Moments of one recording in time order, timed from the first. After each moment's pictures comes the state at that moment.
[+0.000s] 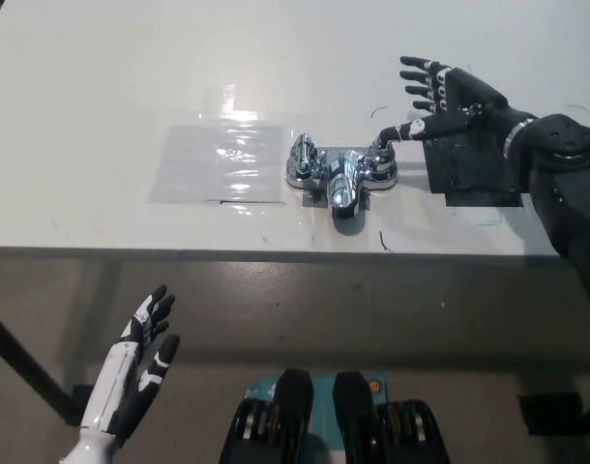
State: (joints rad) left_arm 0.06 0.15 -0.03 -0.14 0.12 -0.14 -0.05; right_arm -1.17 -0.24 0.03 1.31 0.05 -0.10 0.42
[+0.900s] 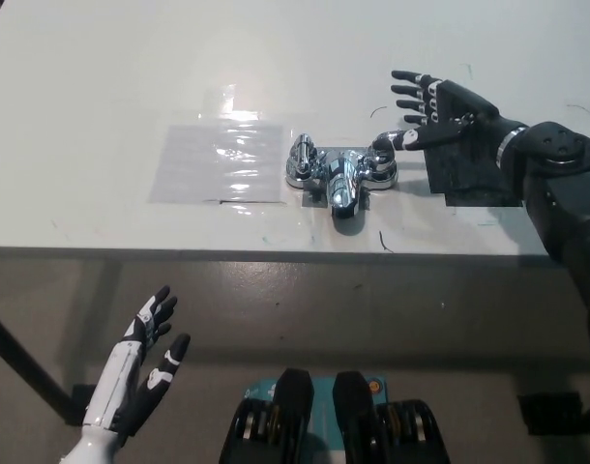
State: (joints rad) left_arm 0.05 0.15 -0.03 -0.14 0.13 -0.10 -0.06; right_arm -1.18 -0.22 0.02 1.34 0.05 -0.09 0.44
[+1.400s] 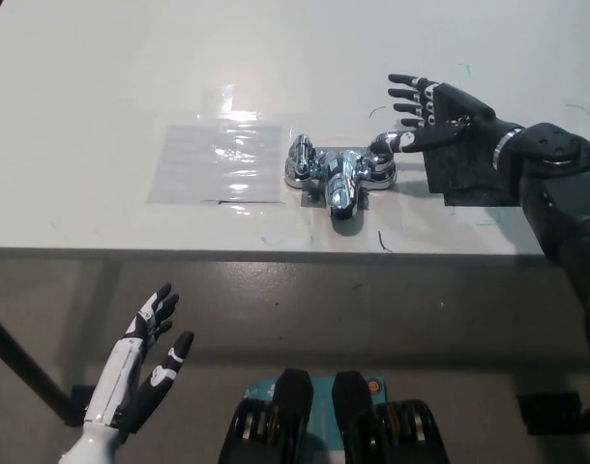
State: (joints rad) left_arm 0.05 0.15 -0.03 -0.14 0.13 -0.09 -0.07; right_arm -1.18 -0.22 0.03 1.34 0.05 -0.07 0.45
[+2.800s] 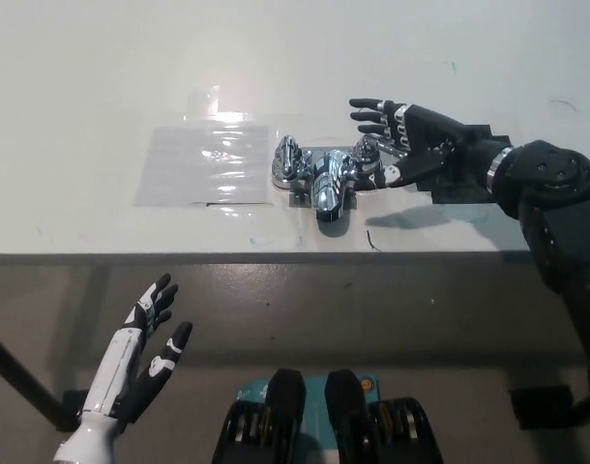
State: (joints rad) left_arm 0.02 0.16 -0.03 -0.14 0.13 -0.09 -0.07; right_arm -1.00 -0.21 0.07 0.96 0.05 0.00 0.63
